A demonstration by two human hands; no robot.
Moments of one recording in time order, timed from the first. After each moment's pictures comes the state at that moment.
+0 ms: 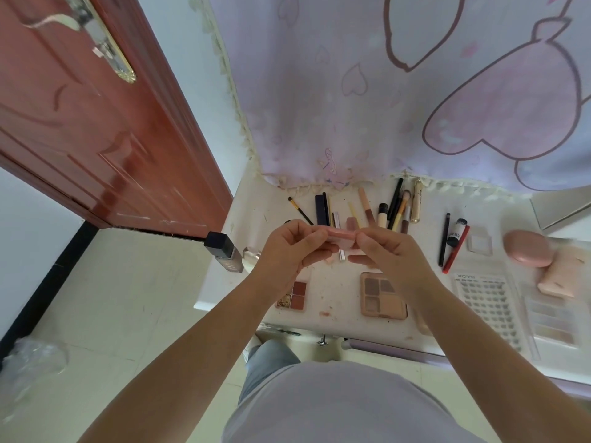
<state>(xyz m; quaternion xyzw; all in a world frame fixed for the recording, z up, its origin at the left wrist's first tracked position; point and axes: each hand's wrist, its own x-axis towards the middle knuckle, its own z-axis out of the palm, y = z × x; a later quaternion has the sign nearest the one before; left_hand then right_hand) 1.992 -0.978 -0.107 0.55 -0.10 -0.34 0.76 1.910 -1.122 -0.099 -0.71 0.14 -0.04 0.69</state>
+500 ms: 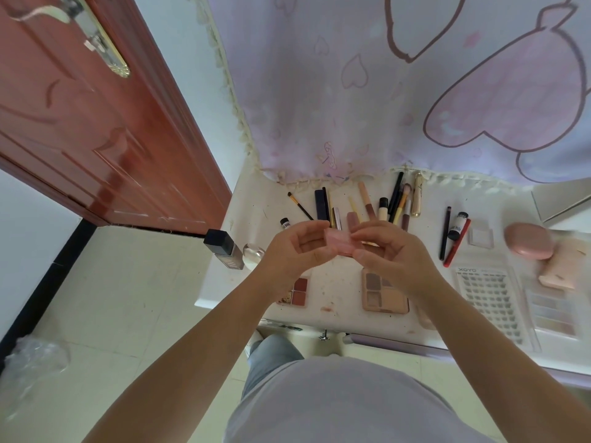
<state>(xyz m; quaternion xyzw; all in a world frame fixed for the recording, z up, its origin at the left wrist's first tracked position) 1.990 -0.973 -0.112 0.62 -0.15 -0.35 0.68 1.904 -1.125 -0.104 -0.76 0.10 -0.06 0.64</state>
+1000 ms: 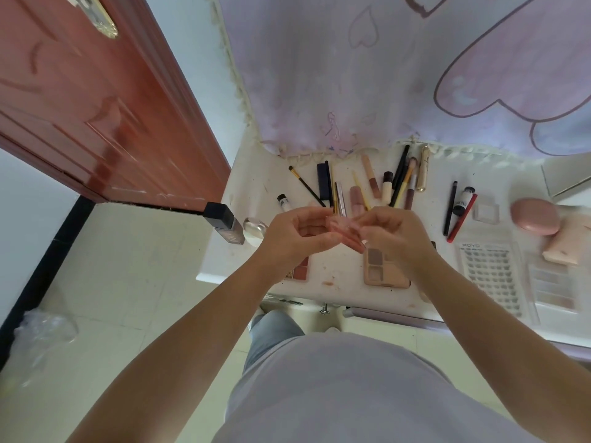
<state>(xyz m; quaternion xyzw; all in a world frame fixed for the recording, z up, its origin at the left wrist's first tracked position) 1.983 -0.965 -0.121 0.67 -0.16 -0.32 0.65 1.906 -1.118 -0.111 -0.78 0.14 -0.05 0.61</state>
